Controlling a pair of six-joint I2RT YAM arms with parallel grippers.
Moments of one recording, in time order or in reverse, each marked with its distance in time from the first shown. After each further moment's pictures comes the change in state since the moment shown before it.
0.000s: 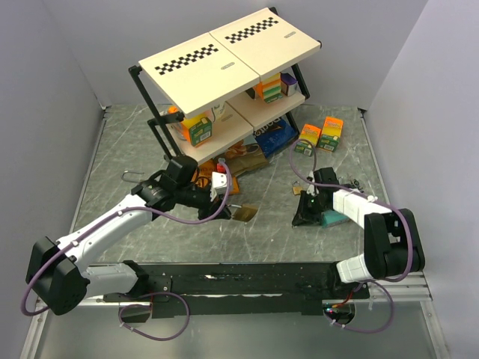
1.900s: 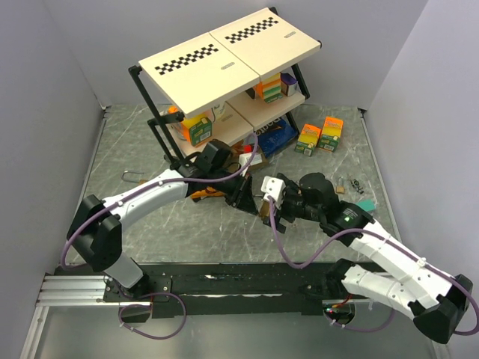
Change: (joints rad) left arm -0.082 0.367 0.284 0.034 0.068 -0.631; right arm 0.595 -0.557 0.145 0.011 0.061 -0.872
